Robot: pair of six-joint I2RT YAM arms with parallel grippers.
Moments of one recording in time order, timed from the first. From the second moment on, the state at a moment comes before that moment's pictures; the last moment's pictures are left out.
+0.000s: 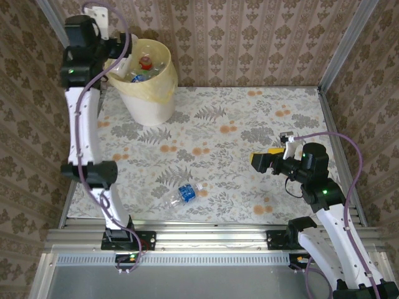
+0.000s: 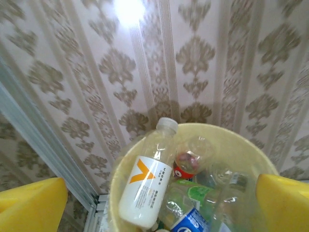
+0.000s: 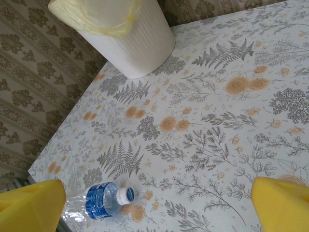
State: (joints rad) left arm -0.09 1.84 2.51 -0.85 -0.03 0.11; right arm 0.15 0.64 0.67 -0.43 -0.51 0.34
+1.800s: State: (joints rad) left arm -0.81 1.68 1.16 -1.14 0.27 -0.10; right arm 0.15 0.61 0.67 -0.43 -0.51 0.36
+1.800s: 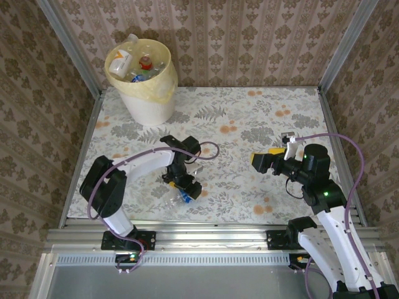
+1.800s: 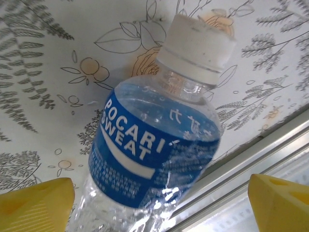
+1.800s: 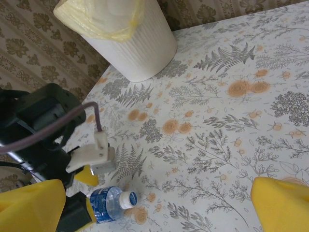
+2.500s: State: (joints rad) left arm -0.82 1.76 1.08 -1.06 0.28 -0.12; right arm 0.15 0.62 0.67 -0.43 -0.51 0.37
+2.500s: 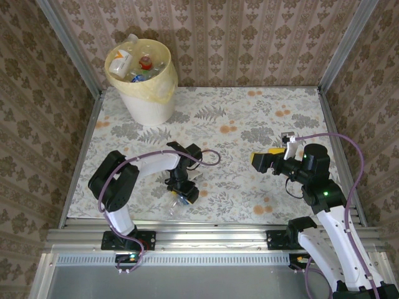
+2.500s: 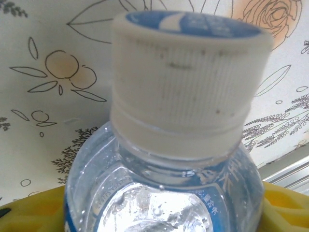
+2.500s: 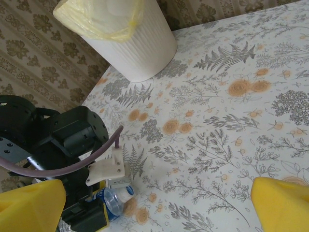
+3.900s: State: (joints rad) left arm -0.49 1.19 1.28 -0.48 0.28 -0.19; right arm 0.15 0.58 0.67 -0.41 -0.53 0.37
